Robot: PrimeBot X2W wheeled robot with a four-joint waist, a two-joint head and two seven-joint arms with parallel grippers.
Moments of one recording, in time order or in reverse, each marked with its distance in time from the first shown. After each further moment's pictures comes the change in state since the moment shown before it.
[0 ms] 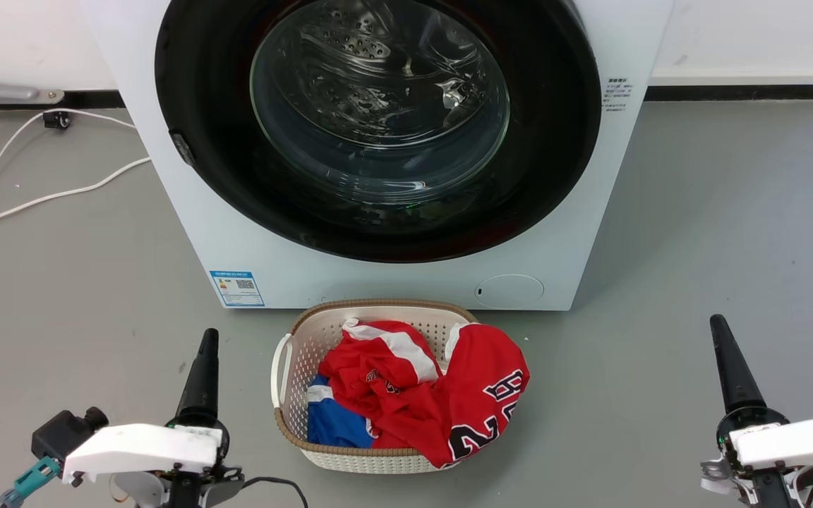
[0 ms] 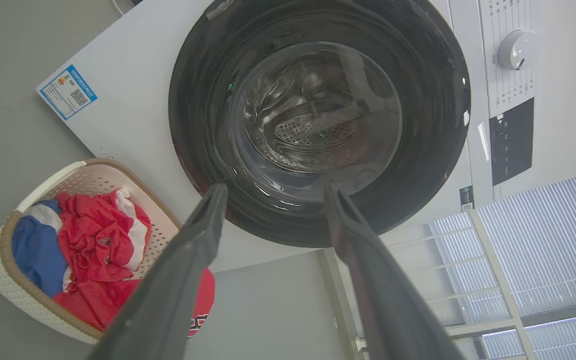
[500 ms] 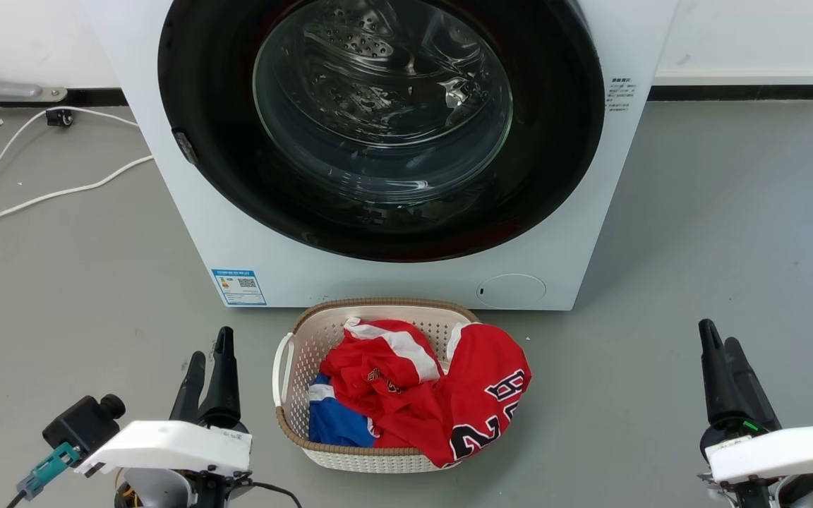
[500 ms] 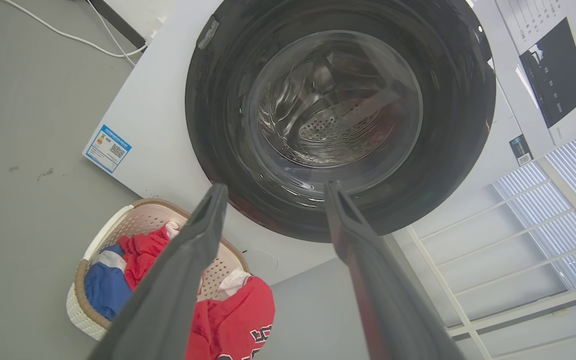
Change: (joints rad) left arm 0.017 0.002 -0.057 -0.053 0.291 0.063 -0.055; right arm 0.037 0.000 0.023 -0.068 -0.321 0.000 -0.057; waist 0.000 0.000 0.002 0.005
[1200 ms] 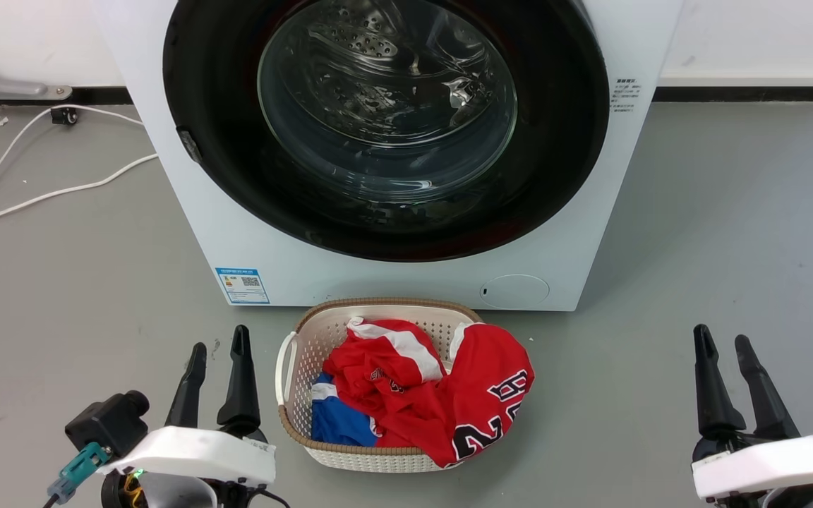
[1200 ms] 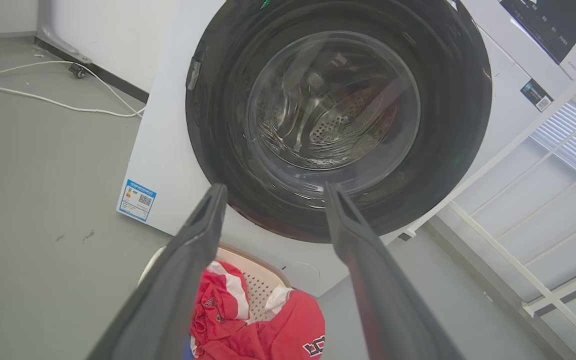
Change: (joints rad) left arm 0.027 0.007 -0.056 -0.052 0.264 0.026 -0.067; right arm 0.033 0.000 0.012 -0.047 -0.289 0.000 -0.065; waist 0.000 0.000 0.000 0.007
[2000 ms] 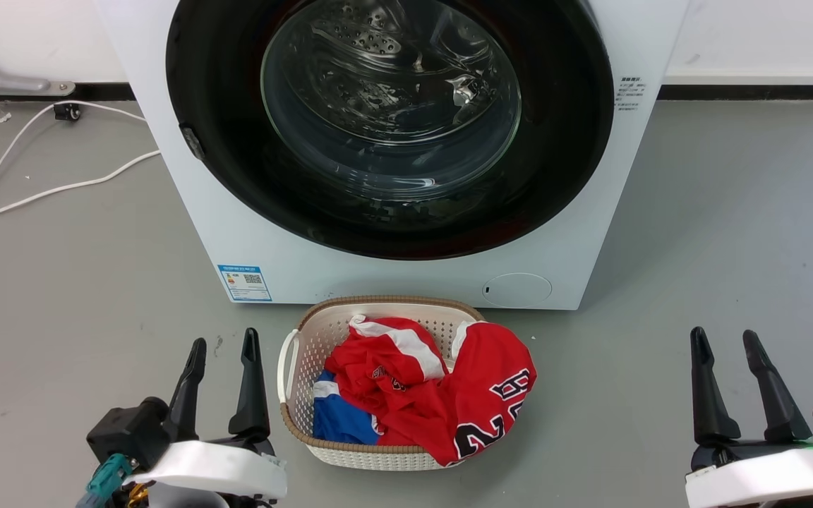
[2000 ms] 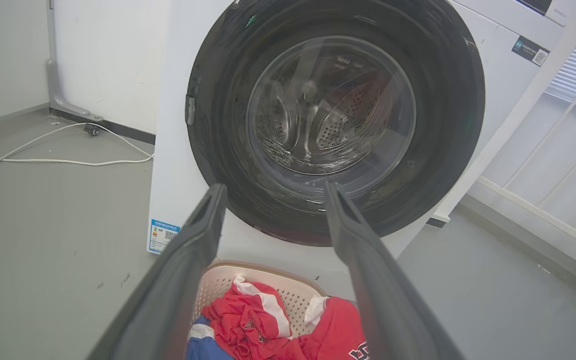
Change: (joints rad) left arm 0.028 -0.004 -0.011 -0.026 0.227 -0.022 -0.061; right arm 0.035 0.000 0.008 -0.057 -0.232 0.000 -0.062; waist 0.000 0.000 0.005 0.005
